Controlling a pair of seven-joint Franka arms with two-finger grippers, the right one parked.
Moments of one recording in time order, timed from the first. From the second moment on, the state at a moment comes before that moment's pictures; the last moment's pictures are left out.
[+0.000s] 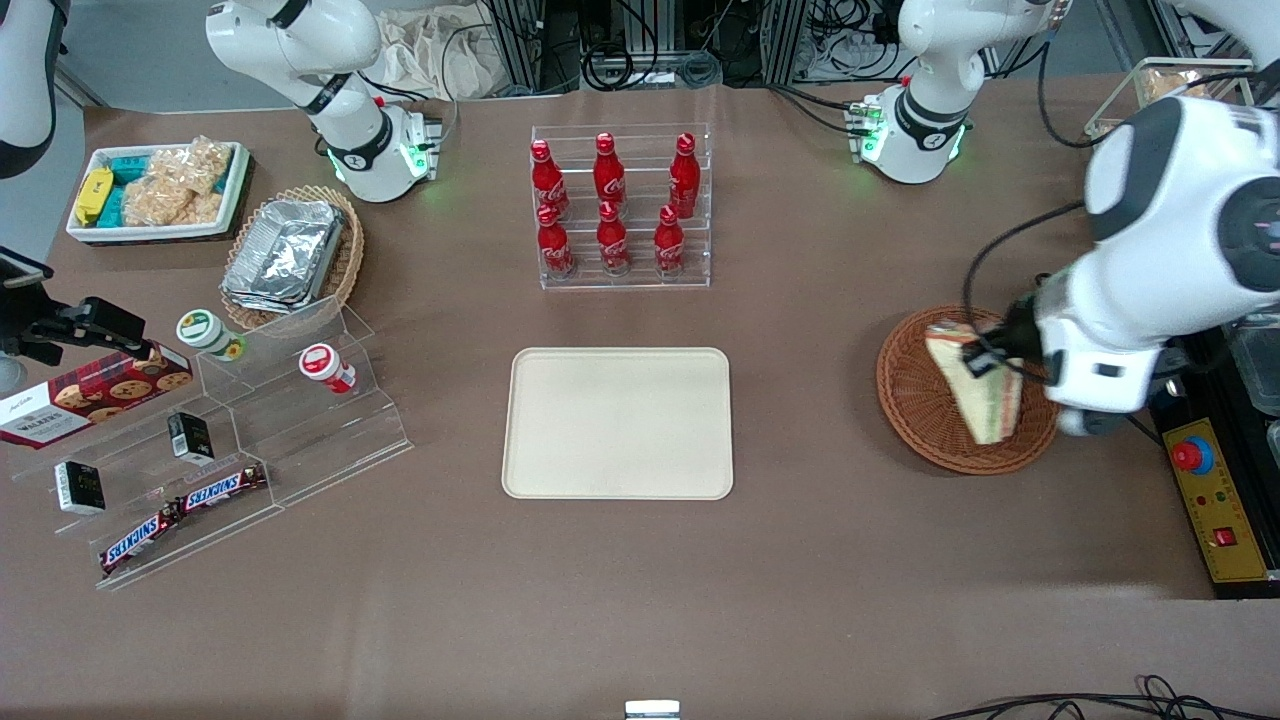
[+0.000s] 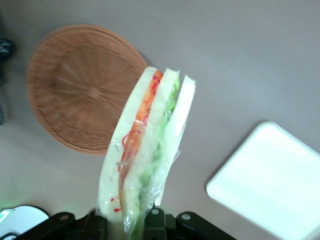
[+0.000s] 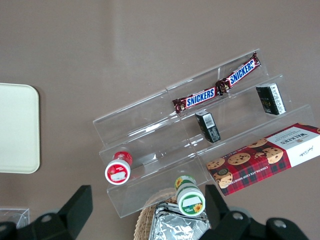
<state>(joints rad) 0.18 0.28 -0.52 -1.50 0.04 1.61 -0.84</state>
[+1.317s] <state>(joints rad) -0.28 0.80 -0.52 -1.46 0.29 2.08 -1.09</state>
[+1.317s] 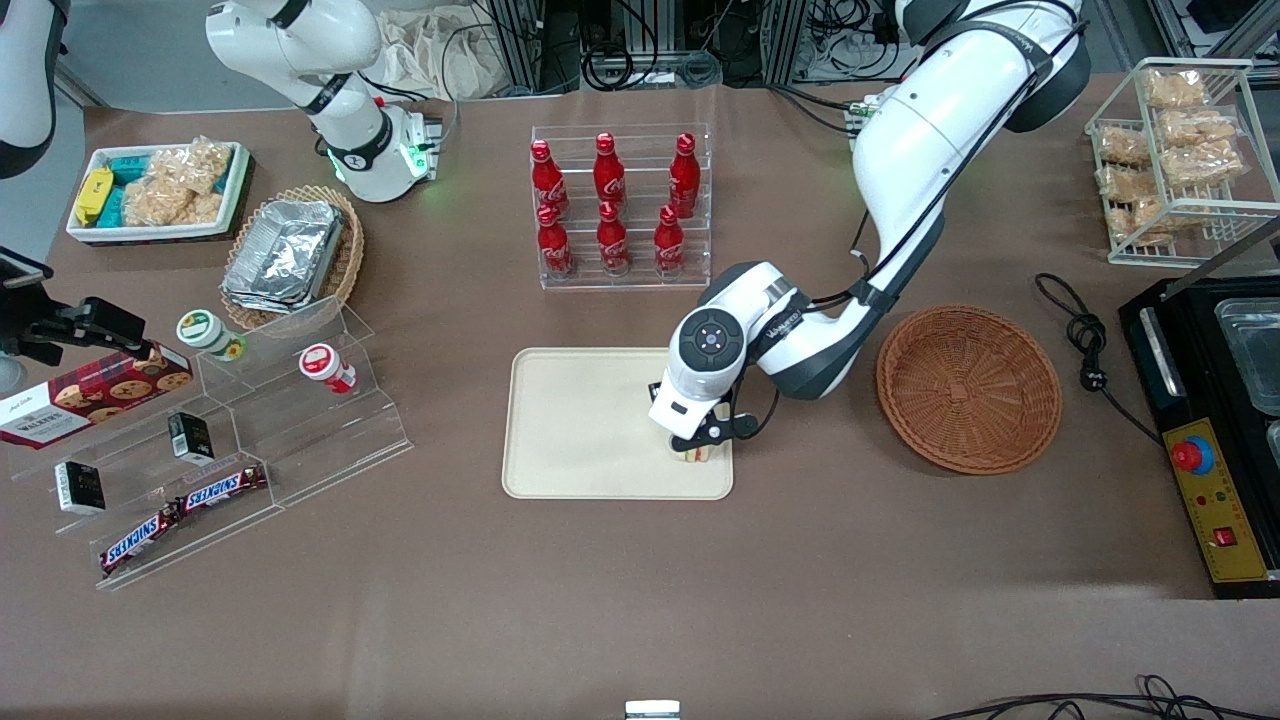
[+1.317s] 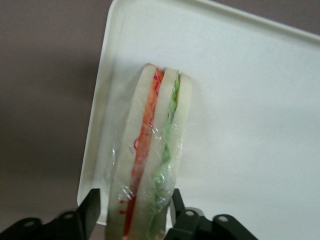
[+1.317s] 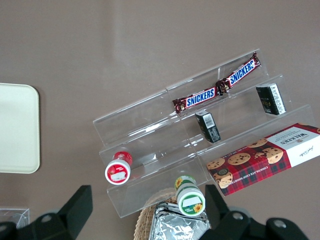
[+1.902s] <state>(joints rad) -0.06 0.50 -0.50 -1.41 0.29 1.84 -1.01</state>
